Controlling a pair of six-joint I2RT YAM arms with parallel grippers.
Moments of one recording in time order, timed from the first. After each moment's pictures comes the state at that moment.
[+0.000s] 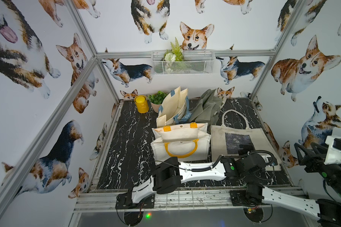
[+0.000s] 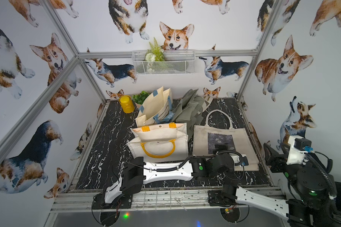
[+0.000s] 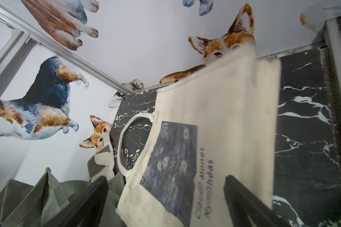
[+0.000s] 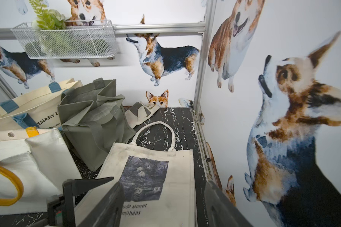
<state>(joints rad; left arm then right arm) -1.47 2.19 1.96 -0.25 -0.52 0.48 1.23 0.38 1.55 -1.70 1.06 0.50</state>
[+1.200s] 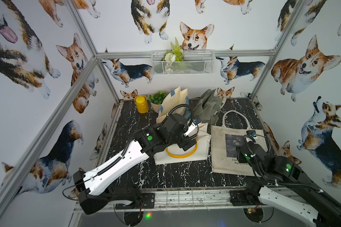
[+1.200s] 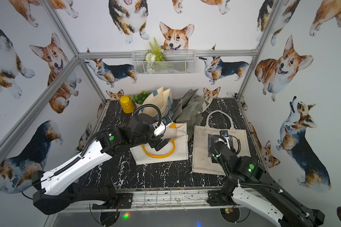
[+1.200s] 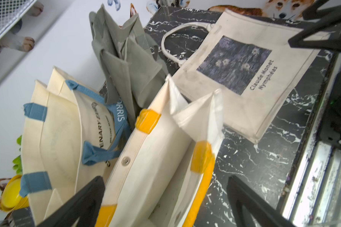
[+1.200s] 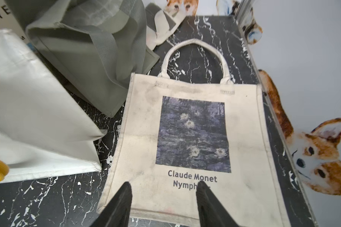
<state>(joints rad) -0.96 1.26 1.44 -0.86 -0.16 0.24 0.77 0.69 0.91 -1.10 0.52 0.57</state>
